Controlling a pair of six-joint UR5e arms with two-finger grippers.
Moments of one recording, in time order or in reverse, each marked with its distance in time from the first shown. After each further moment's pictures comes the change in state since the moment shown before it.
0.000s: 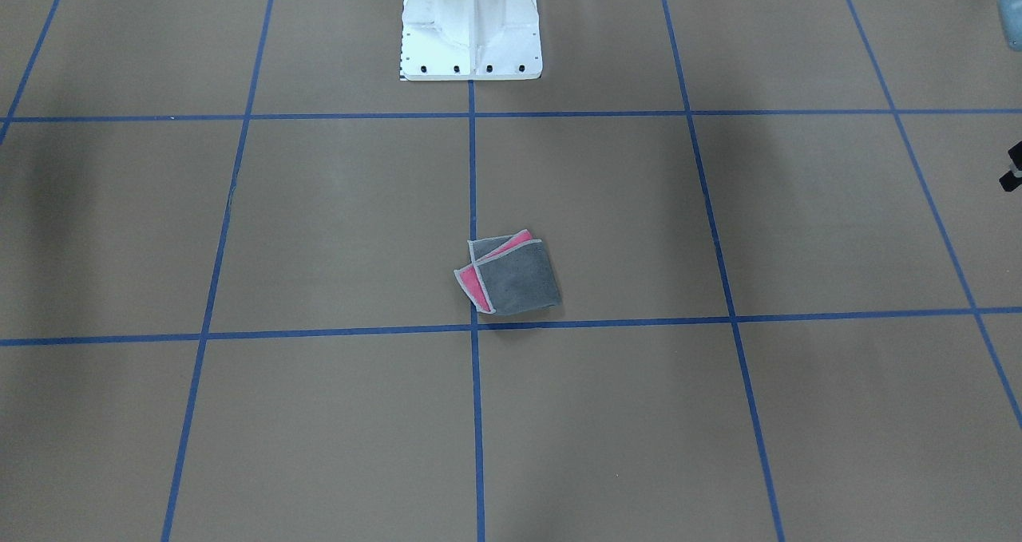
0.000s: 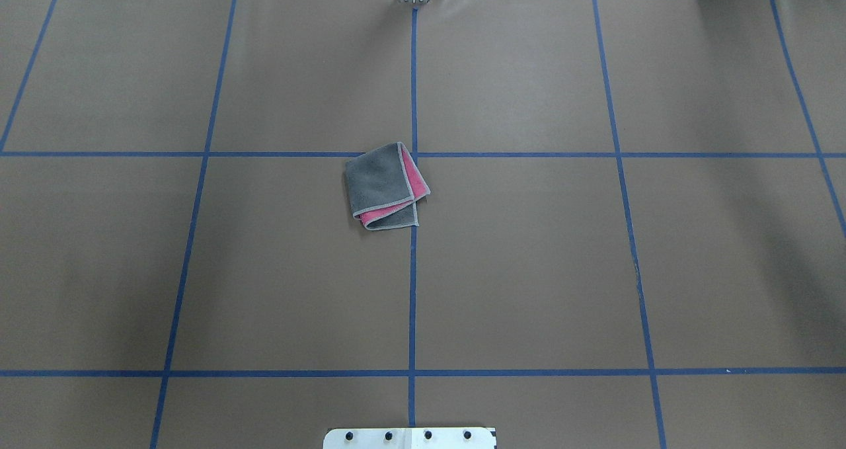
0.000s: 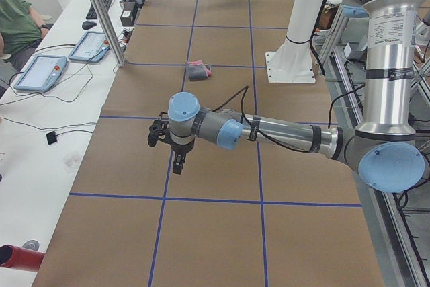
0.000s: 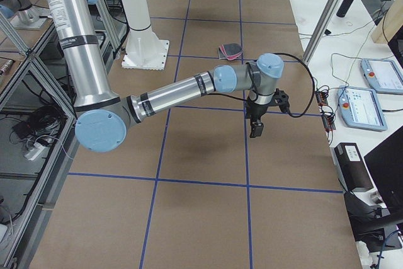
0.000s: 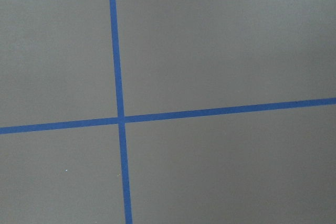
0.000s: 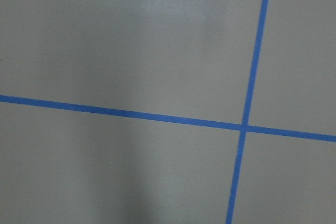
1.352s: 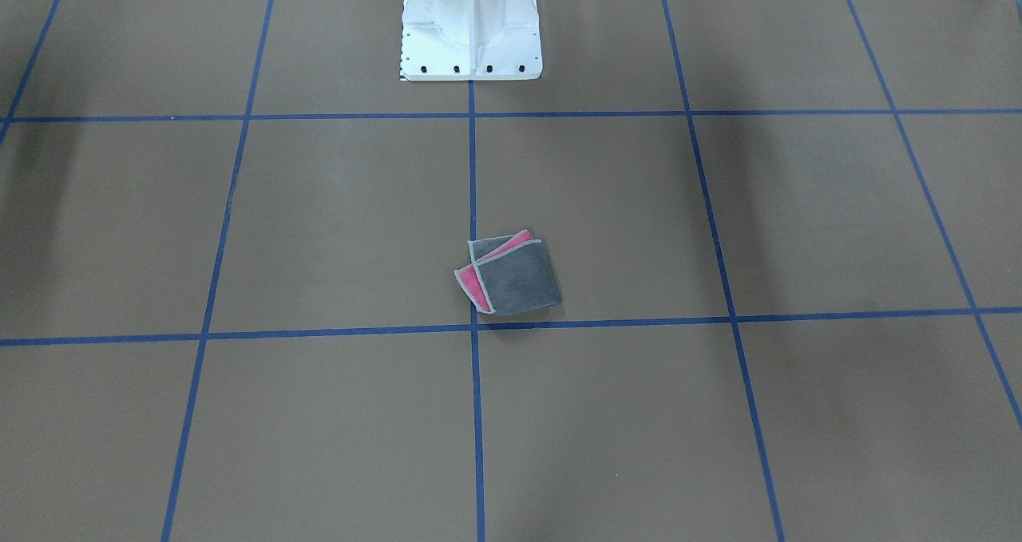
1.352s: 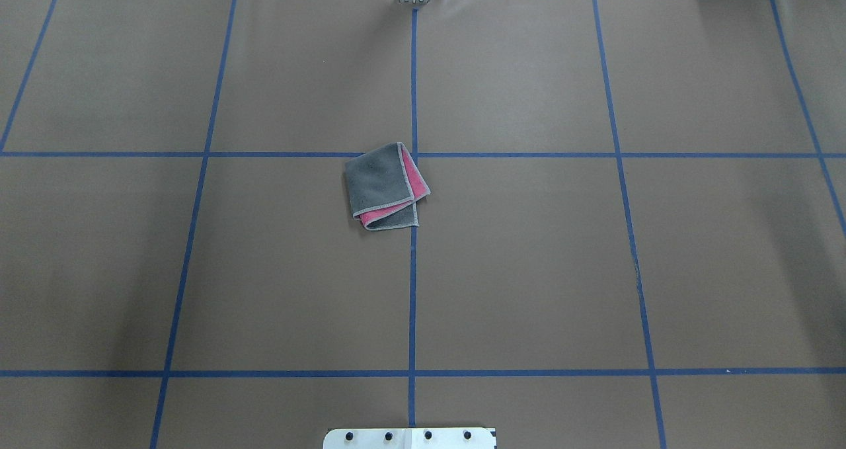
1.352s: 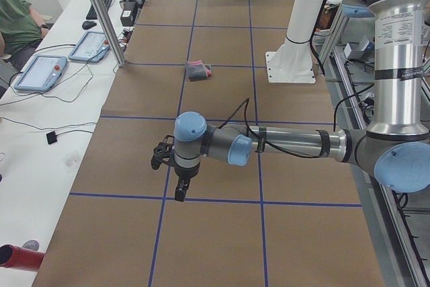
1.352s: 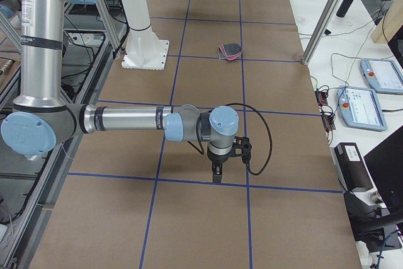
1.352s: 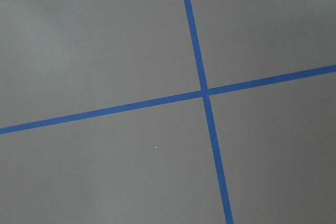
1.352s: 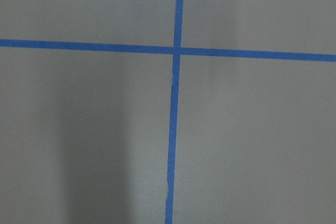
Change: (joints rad) left arm -0.031 0.037 0.052 0.005 0.128 0.100; right arm 0.025 -0.271 0.016 0.237 0.031 0.036
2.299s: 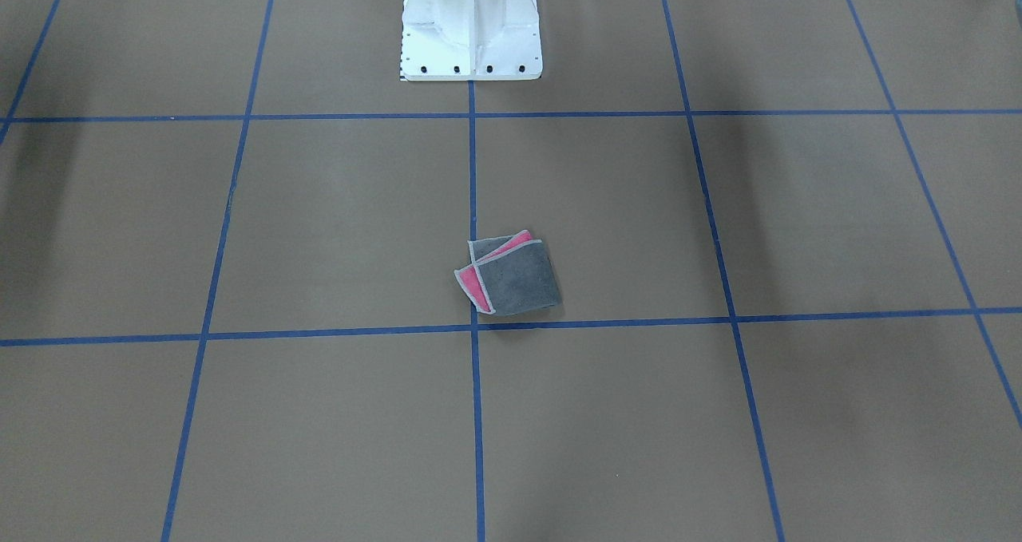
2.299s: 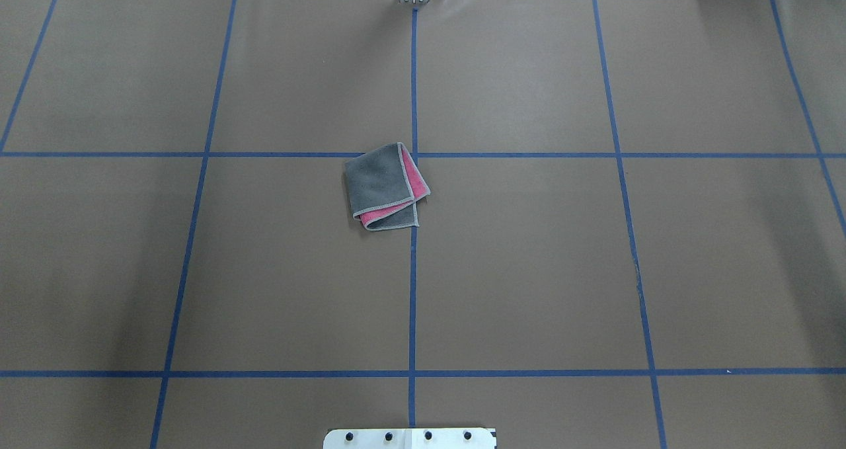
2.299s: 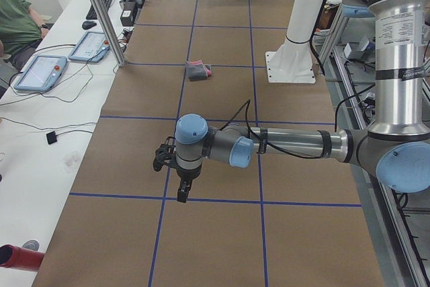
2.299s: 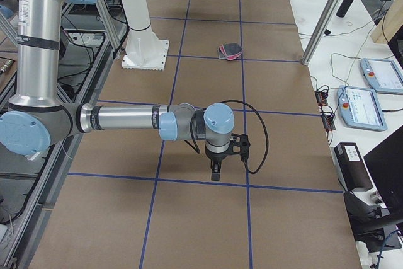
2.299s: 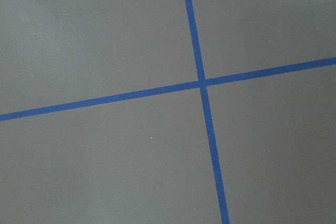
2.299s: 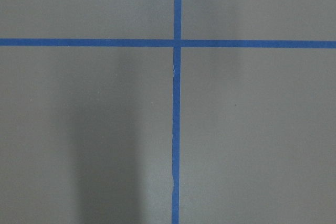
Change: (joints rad) left arm 0.001 0.006 0.001 -0.002 -0.009 -0.001; right arm 0.037 0.001 0.035 0.000 0.015 0.018
